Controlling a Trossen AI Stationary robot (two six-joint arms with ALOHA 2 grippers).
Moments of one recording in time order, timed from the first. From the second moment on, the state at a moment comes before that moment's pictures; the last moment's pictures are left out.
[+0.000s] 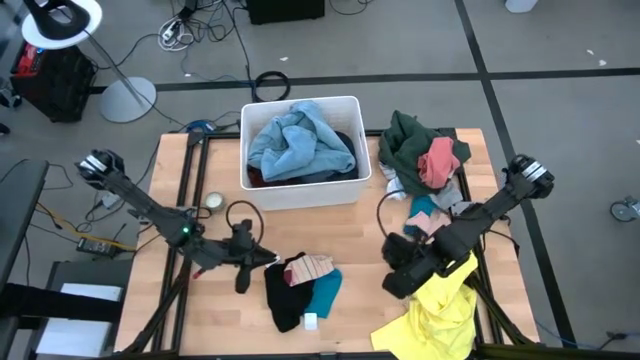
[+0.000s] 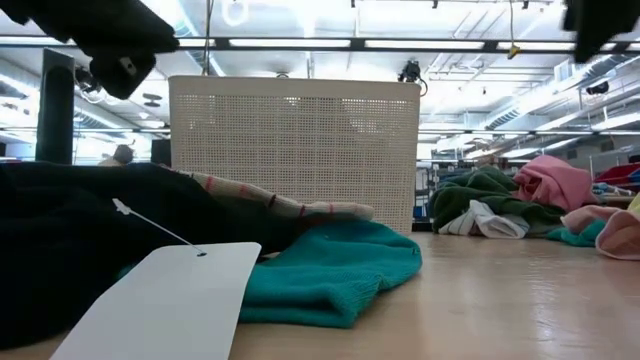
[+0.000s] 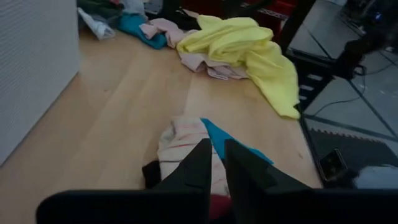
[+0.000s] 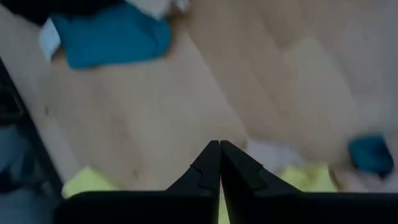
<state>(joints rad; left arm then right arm) -0.63 1.07 0.52 0.14 -0.55 -0.55 0.63 1.47 1.24 -1.04 0.31 1.13</state>
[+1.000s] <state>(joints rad) -0.59 1.13 0.51 0.21 -0.48 -0.50 0.94 1.55 1.24 -1.31 0.04 1.77</state>
